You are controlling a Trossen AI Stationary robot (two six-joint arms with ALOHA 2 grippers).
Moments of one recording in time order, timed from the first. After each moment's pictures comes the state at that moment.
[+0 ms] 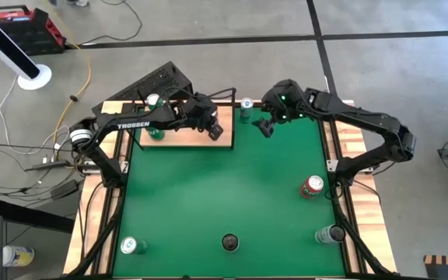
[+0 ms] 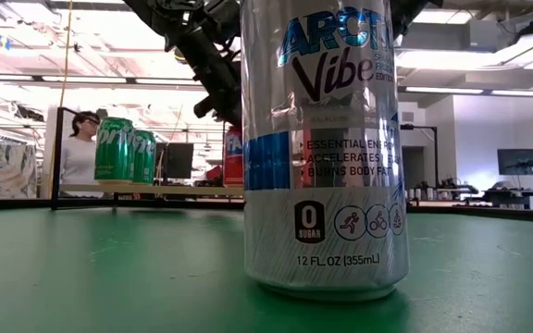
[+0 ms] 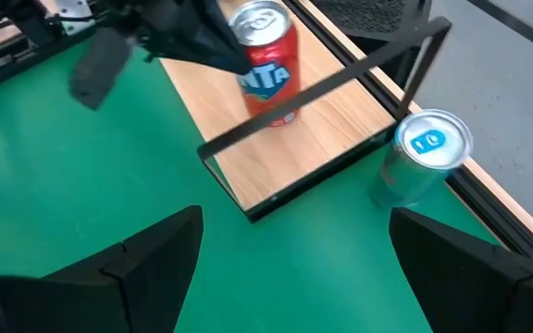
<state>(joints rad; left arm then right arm) 0.42 1.64 1.23 -0.28 -0.22 -0.19 -0.44 1.34 1.30 -0.68 -0.03 0.16</state>
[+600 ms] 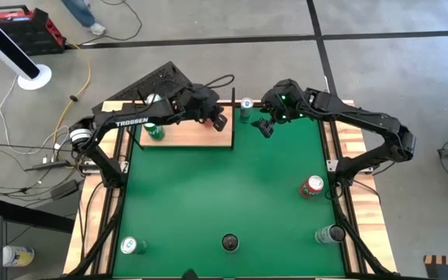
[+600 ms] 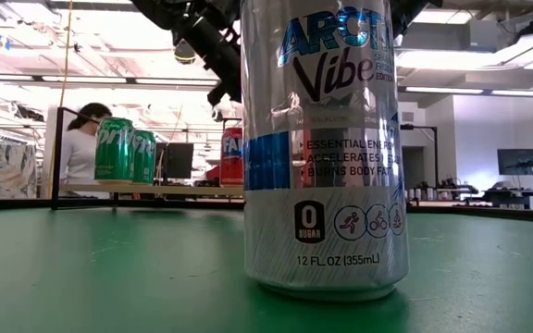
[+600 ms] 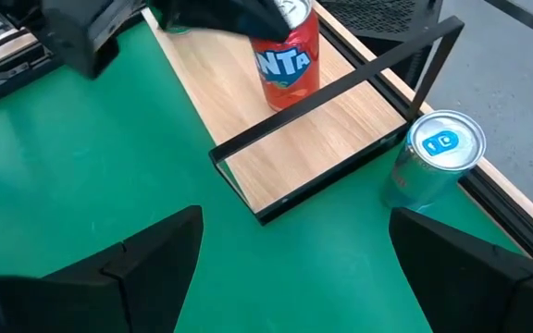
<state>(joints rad) 0.45 1.64 1.31 -0.16 -0.16 -0.18 -0.44 1.34 1.30 -0.67 -0.06 0.18</state>
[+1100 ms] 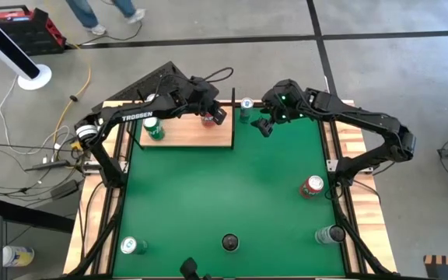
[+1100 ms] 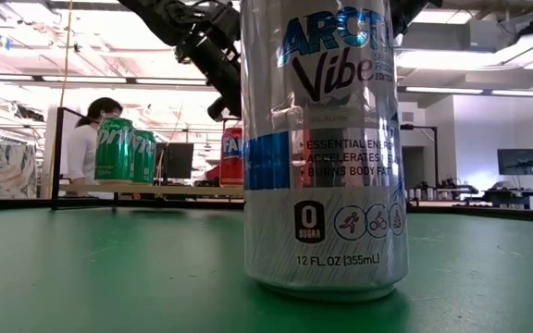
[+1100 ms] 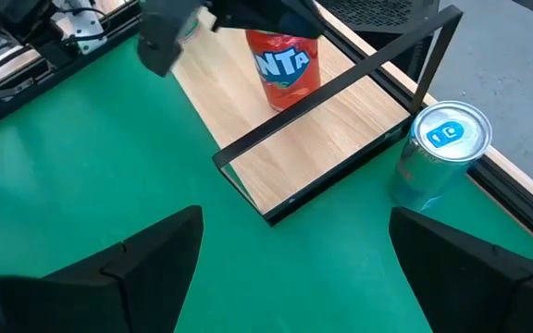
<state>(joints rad) 0.53 1.70 1.32 -0.16 -0.09 -0.17 -0.44 1.35 1.30 -0.67 -0.06 0.24</state>
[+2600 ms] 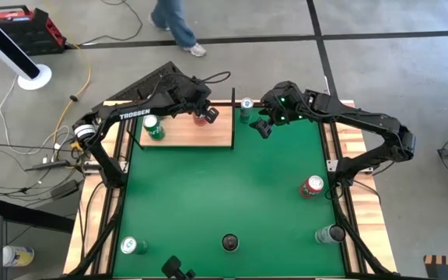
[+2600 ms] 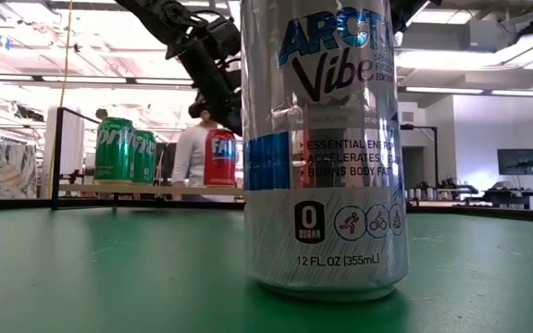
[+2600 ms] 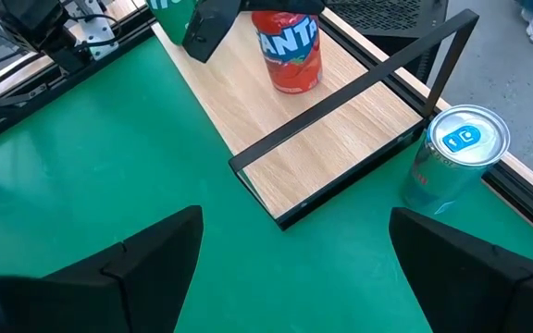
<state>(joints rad) 0.58 1.70 1.33 -0.44 -0.23 -0.14 -0.41 1.35 1.30 -0.65 -0.05 0.26</state>
